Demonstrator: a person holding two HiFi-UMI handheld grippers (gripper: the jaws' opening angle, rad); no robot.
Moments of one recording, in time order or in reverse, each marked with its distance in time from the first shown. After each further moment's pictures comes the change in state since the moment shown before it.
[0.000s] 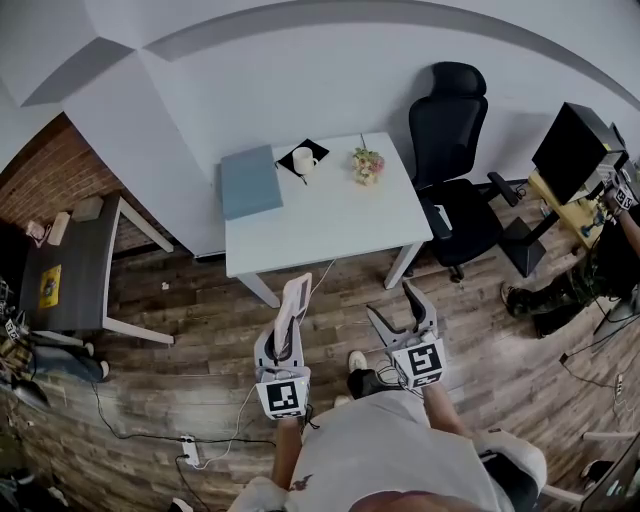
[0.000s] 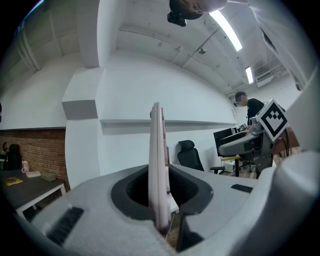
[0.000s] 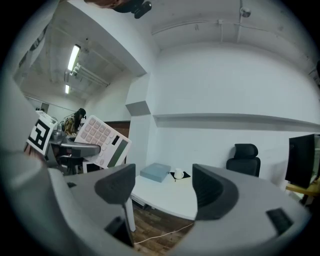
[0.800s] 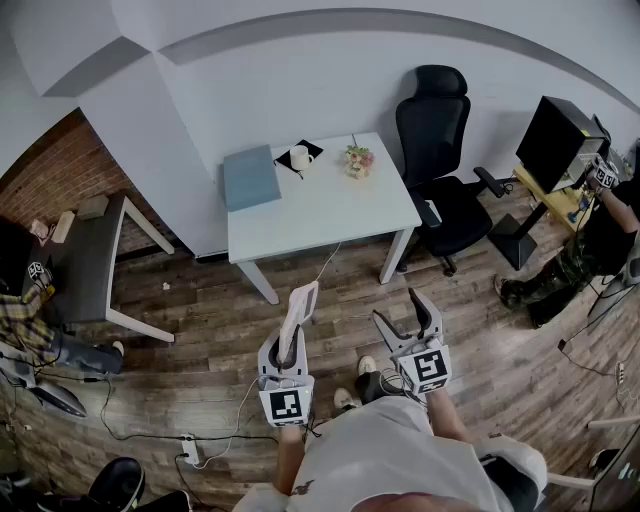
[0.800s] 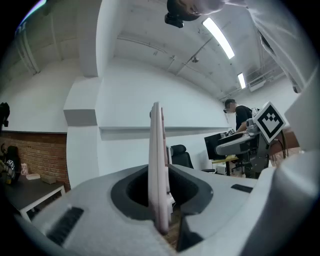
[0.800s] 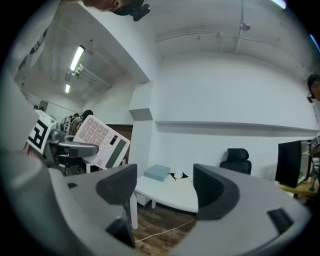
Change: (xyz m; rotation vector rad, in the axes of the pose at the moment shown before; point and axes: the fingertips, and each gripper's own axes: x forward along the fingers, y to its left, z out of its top) left arm -0.117 -0.045 0.024 -0.014 -0.025 -0.052; right arm -0.119 0.050 0.009 -0.014 -0.035 -0.048
